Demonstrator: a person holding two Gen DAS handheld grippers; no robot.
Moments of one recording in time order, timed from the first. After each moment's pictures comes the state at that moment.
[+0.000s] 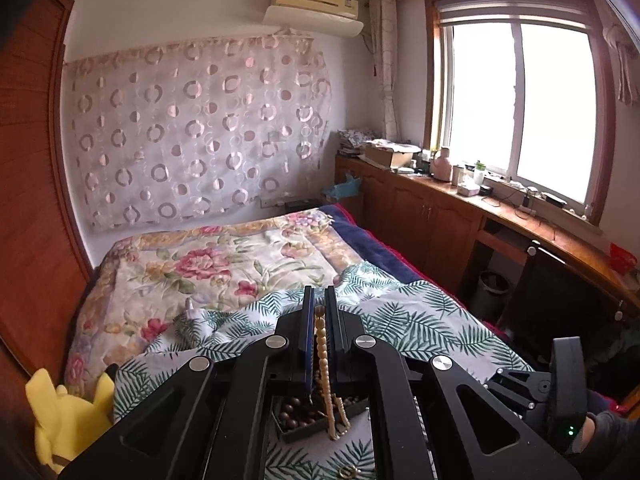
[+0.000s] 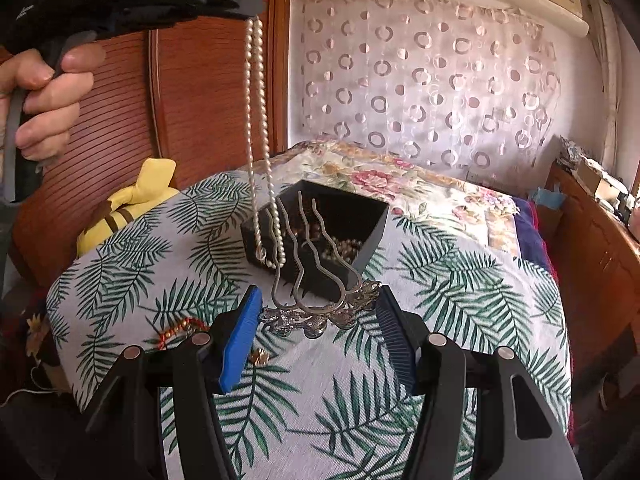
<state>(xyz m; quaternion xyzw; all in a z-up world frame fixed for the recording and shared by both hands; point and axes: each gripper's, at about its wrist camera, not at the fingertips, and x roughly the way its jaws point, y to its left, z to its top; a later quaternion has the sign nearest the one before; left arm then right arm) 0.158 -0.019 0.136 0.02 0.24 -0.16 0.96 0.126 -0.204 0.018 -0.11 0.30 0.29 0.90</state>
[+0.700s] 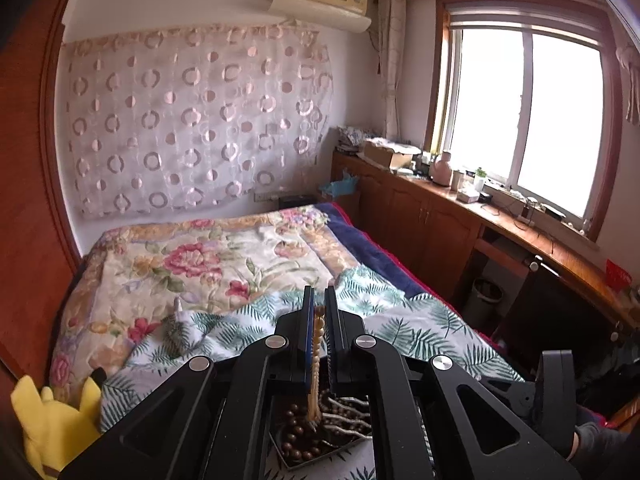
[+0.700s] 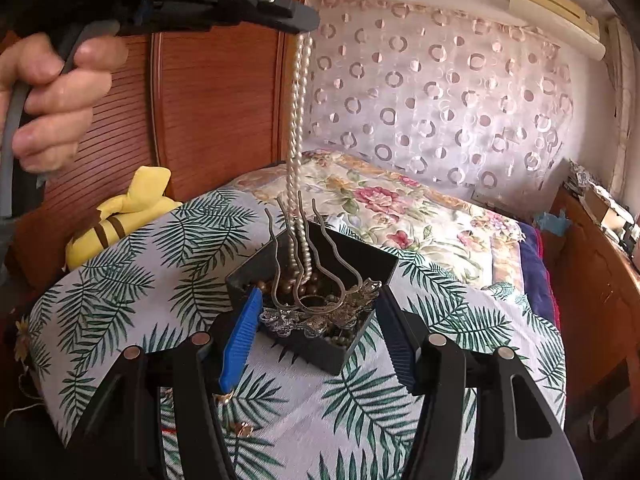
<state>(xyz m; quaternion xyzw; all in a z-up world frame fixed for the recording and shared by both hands) 0.204 -0.013 0.125 0.00 0.25 -0.18 0.95 0.182 -0.165 0.031 -0.13 0.29 0.30 0.90</state>
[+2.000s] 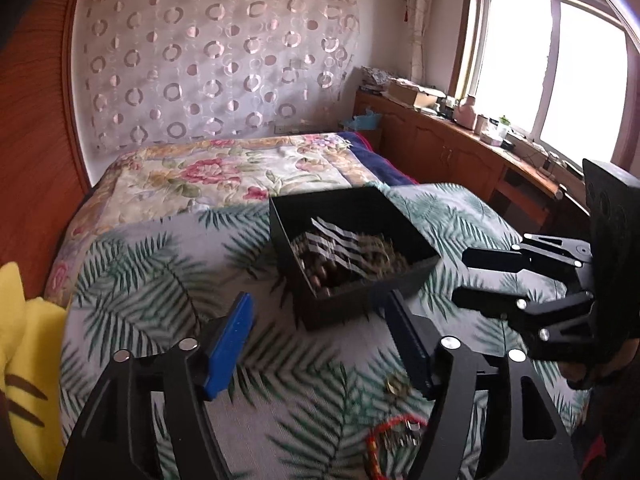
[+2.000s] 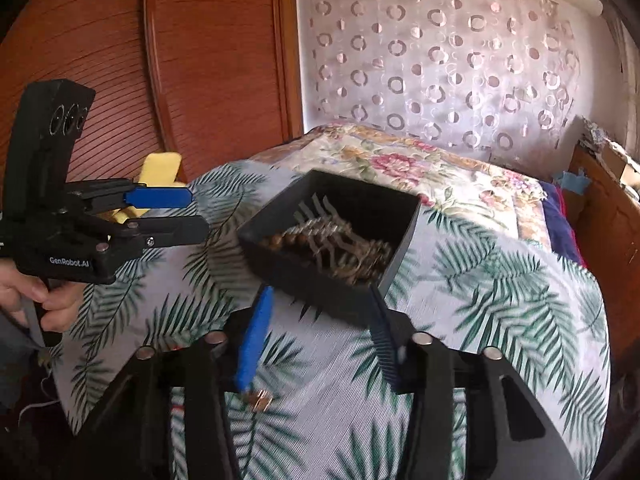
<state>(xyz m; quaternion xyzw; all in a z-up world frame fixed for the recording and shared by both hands) 0.139 0.023 -0.022 -0.01 0.34 -0.14 0.93 0.170 -0.180 -0.009 -0.09 0.34 0.33 0.88</state>
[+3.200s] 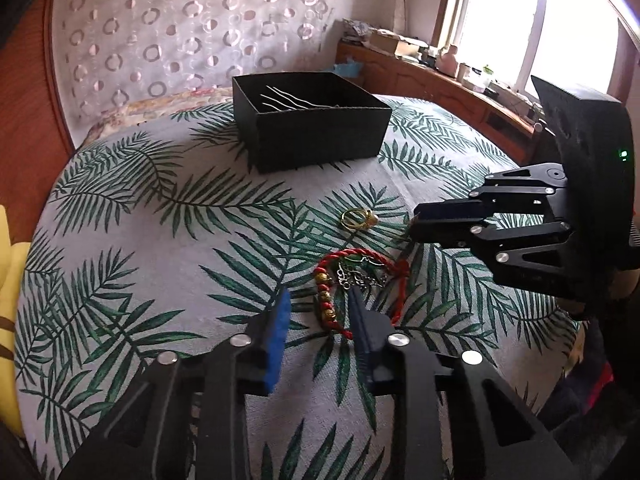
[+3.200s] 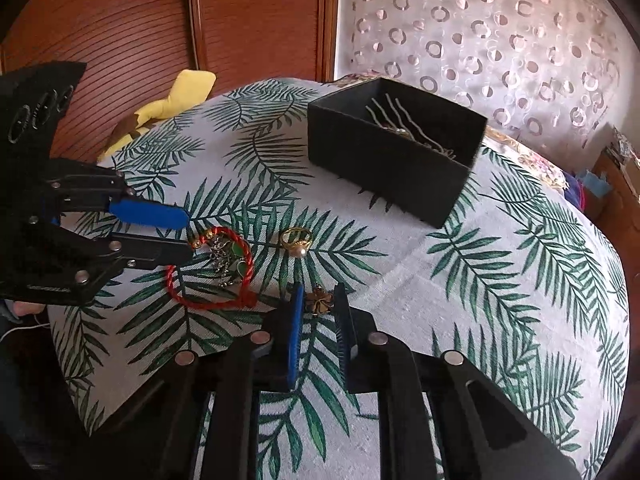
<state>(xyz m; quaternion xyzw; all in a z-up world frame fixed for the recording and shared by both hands) 0.065 0.002 -0.085 0.01 0.42 -0.17 0.89 0.121 -0.156 -0.056 -0.17 0.40 0.35 0.83</state>
